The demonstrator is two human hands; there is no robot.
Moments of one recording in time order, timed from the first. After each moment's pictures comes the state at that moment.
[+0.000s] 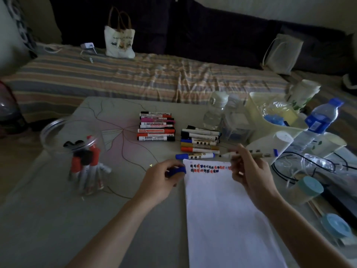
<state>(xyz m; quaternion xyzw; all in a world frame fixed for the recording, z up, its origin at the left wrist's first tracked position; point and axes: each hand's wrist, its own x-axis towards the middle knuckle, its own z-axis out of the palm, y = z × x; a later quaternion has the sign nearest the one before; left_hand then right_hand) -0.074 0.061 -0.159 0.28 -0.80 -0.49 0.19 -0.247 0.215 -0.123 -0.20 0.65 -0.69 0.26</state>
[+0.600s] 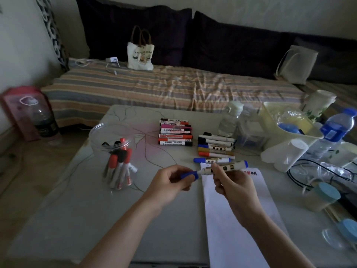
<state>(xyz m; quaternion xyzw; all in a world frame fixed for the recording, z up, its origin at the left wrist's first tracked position) -0.025 0.068 -0.138 0.28 -0.66 -0.66 0.21 -0.151 0.191 -0.114 -0.23 0.67 -0.65 0.28</state>
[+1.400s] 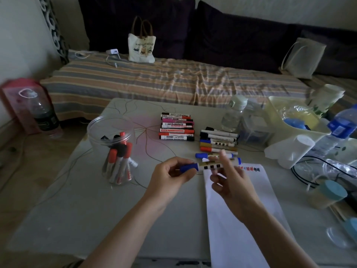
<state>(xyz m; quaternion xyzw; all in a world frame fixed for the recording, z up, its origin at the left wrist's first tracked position) -0.031 0.070 -0.145 0.29 -0.63 -0.65 0.30 -0.152 0.180 -0.118 -0.14 0.60 -0.68 0.40</state>
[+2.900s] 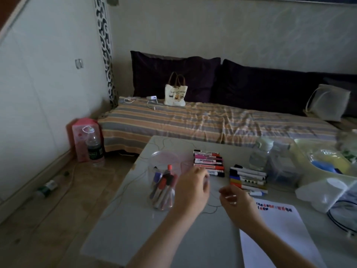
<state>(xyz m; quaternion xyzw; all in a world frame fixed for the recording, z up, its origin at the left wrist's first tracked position) 0.001 0.040 -0.100 0.30 -0.87 -0.13 0.37 -0.127 0.141 -0.124 -0.46 0.79 -0.39 0.12</state>
